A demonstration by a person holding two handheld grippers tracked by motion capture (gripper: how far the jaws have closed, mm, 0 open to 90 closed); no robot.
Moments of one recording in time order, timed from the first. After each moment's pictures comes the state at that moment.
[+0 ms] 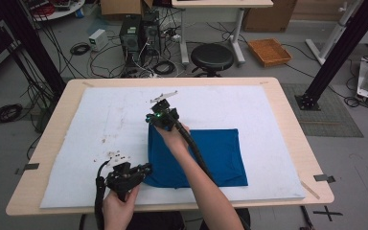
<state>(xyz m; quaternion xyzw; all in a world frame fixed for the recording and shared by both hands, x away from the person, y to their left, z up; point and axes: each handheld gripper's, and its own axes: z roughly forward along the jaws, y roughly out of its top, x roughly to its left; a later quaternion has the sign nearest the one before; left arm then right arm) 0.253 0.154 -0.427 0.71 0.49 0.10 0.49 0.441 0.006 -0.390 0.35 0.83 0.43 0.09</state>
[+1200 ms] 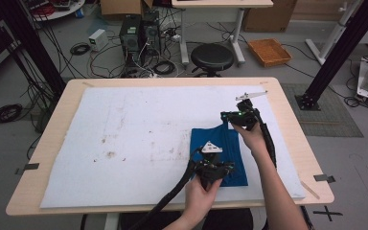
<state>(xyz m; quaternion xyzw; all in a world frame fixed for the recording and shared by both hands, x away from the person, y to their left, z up) 0.295 -0.066 -0.430 0.77 0.39 -0.03 0.51 0.440 -0.236 -0.383 0.42 0.80 0.42 0.11</state>
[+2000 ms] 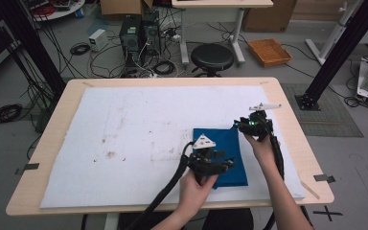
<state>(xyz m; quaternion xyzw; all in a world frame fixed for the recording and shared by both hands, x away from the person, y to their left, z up) 0.302 -0.033 -0.408 0.75 0.36 0.02 0.55 0.411 -0.271 -0.404 0.48 0.77 0.39 0.19</state>
